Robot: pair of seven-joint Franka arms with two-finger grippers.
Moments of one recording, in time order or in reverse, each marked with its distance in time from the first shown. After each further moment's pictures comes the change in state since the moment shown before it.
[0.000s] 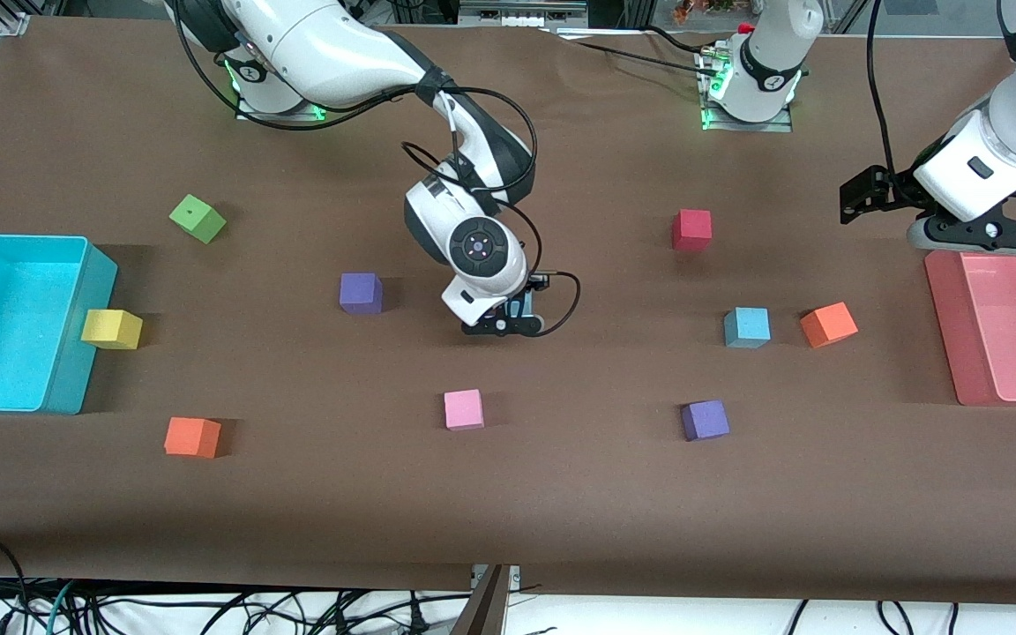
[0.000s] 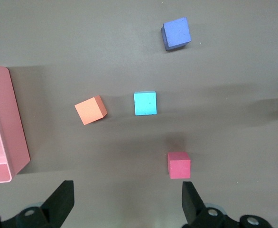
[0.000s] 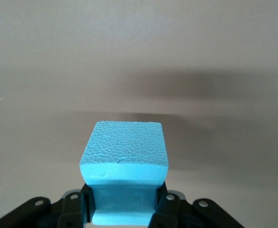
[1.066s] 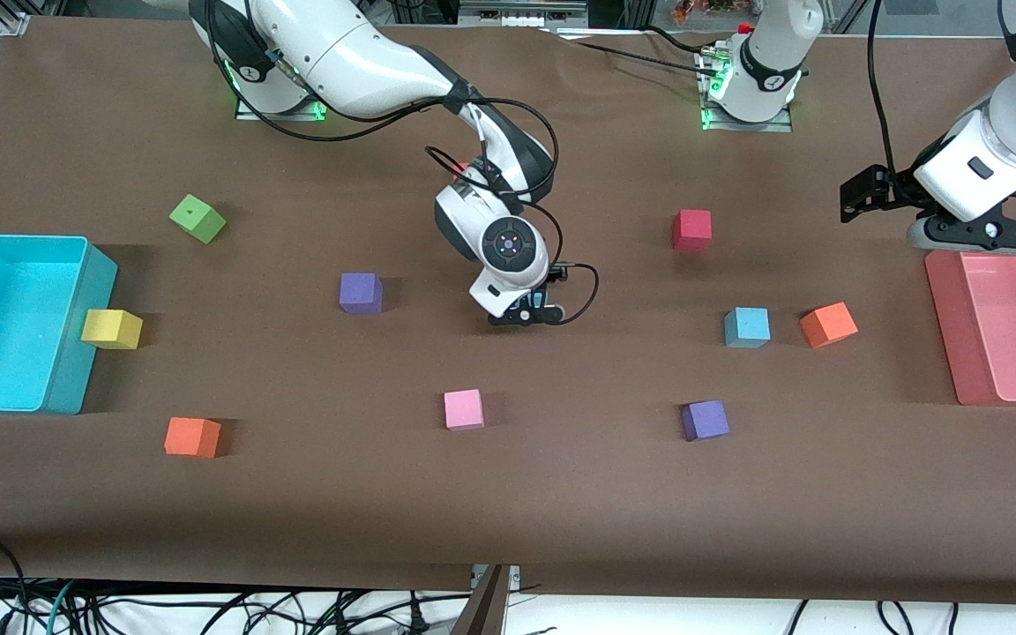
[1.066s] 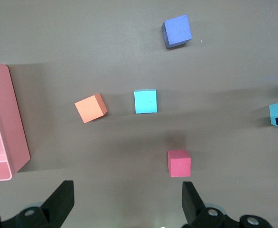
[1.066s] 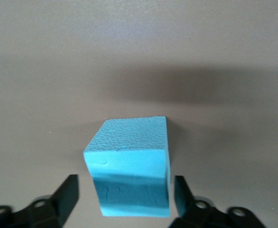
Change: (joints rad) left arm 0.000 0.000 0.001 0.000 0.000 -0.009 0.000; right arm 0.051 0.074 0.006 0.001 -0.001 0.073 0.003
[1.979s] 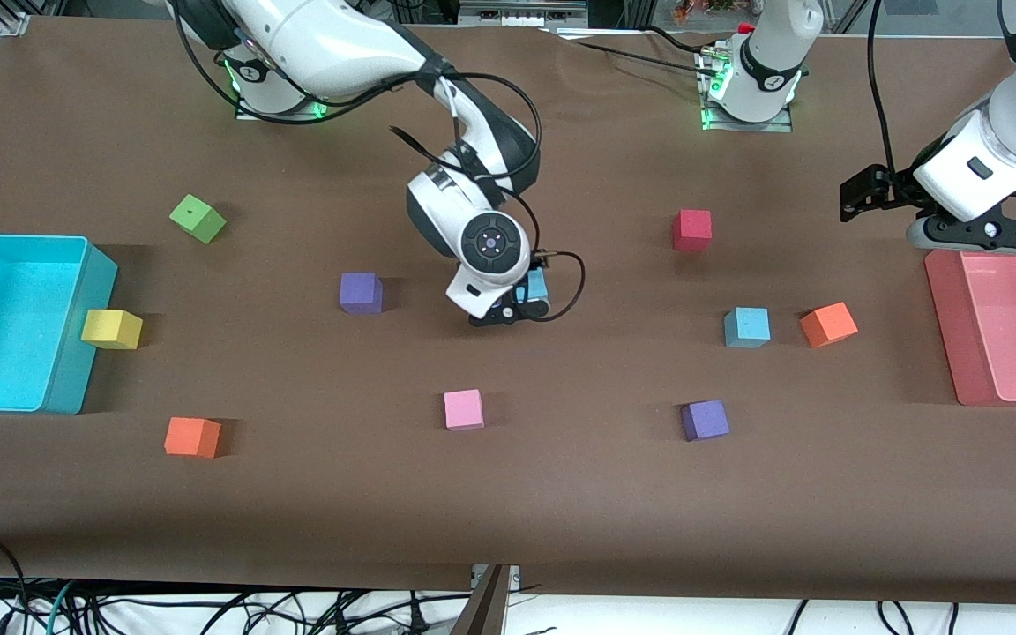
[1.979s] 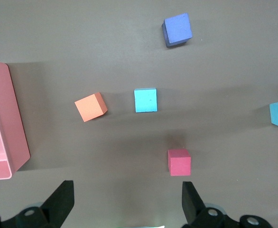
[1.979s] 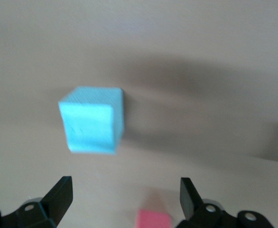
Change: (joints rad) left arm 0.000 0.000 0.000 0.000 0.000 -0.004 -0.001; right arm -0.058 -0.121 -0.026 0.041 -0.021 -0.318 -0.200
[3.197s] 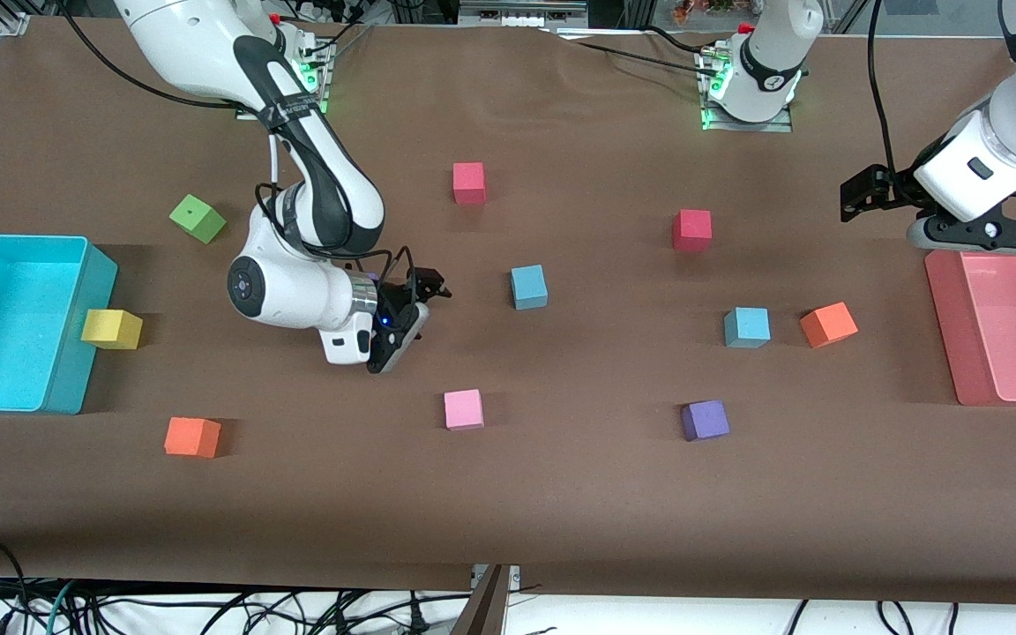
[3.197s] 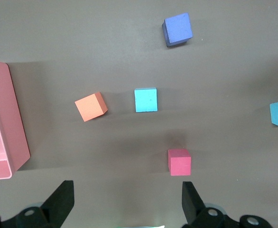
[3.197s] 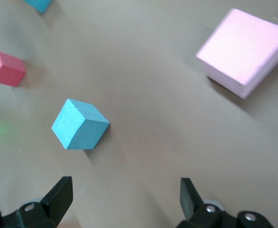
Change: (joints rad) left arm 0.001 0.000 0.000 0.000 0.000 -0.001 0.000; right arm -0.269 -0.268 -0.019 -0.610 0.598 0.562 -1.323
